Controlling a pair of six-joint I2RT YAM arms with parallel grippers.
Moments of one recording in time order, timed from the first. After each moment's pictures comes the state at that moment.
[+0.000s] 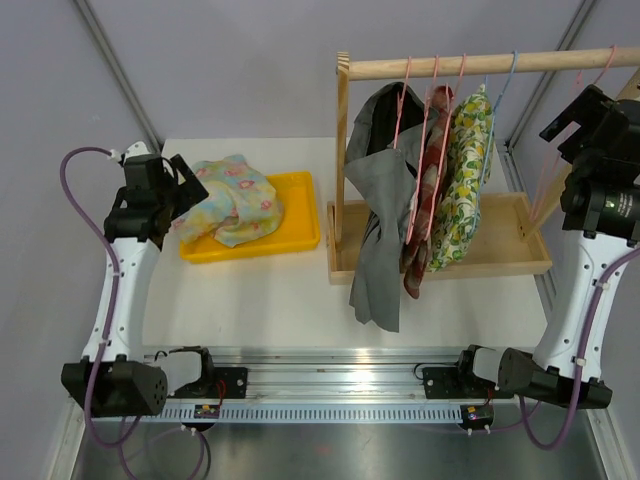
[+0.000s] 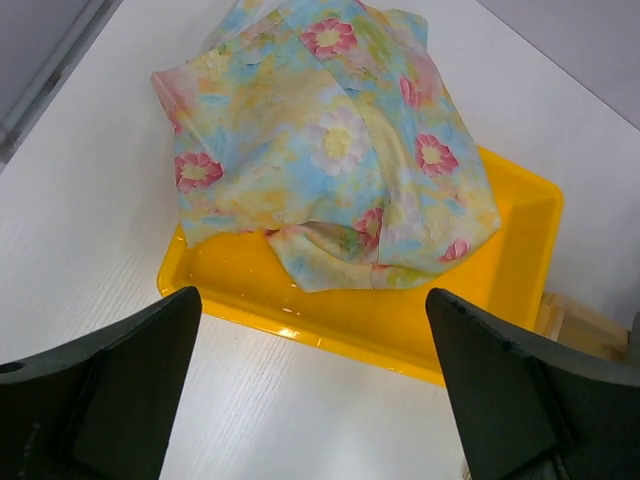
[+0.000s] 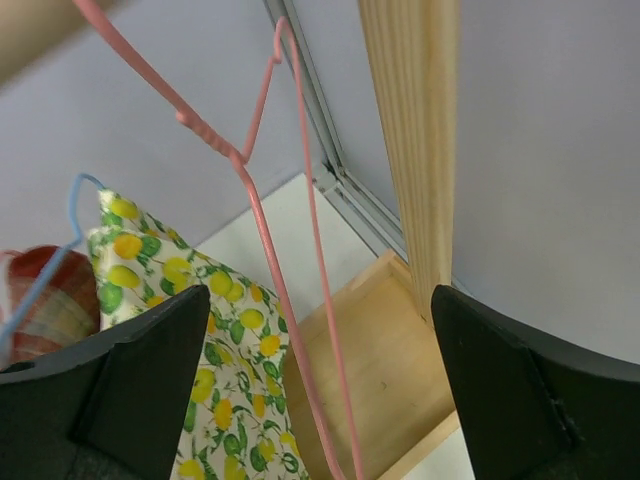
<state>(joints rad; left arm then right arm) 0.04 1.19 1.27 -0.70 -0.17 -0.50 -0.28 1.25 1.79 -0.73 0.25 0.31</state>
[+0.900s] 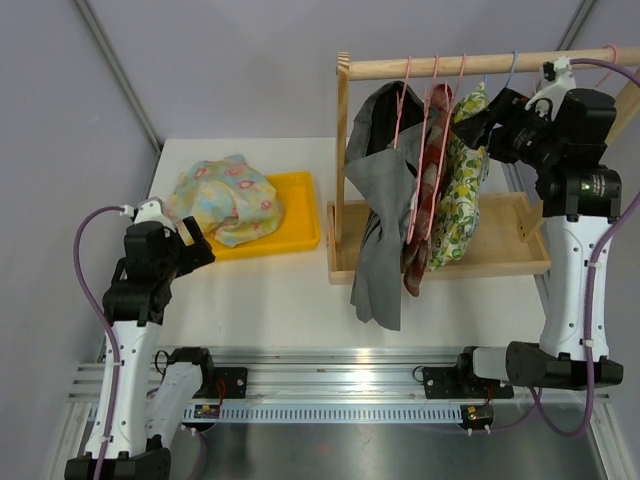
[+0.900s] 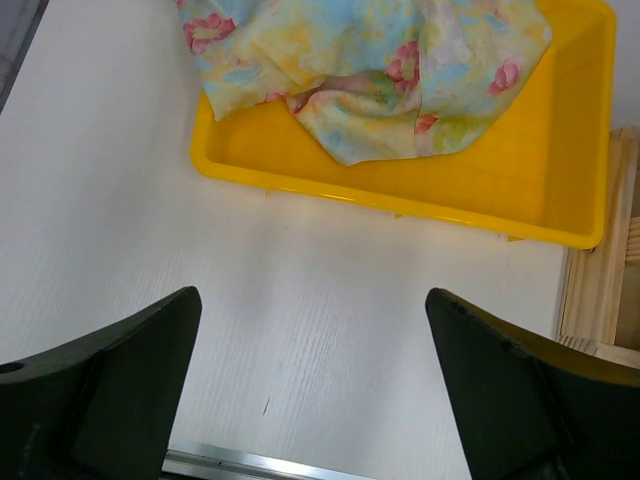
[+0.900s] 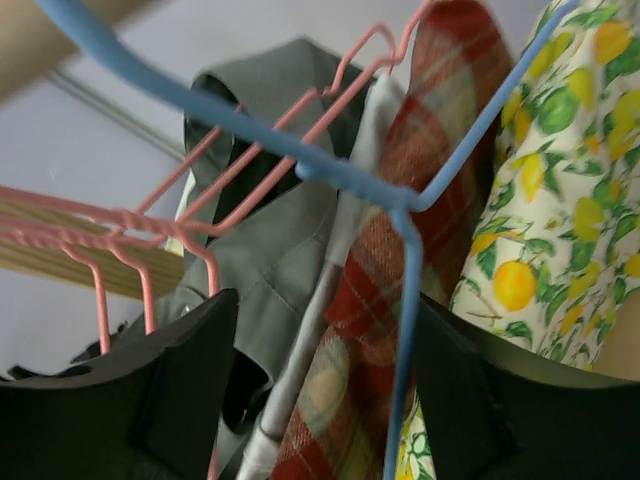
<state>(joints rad) 0.01 0.71 0.92 -0.81 -0.08 -0.33 -0.11 1.32 1.87 -0.78 -0.47 0.44</state>
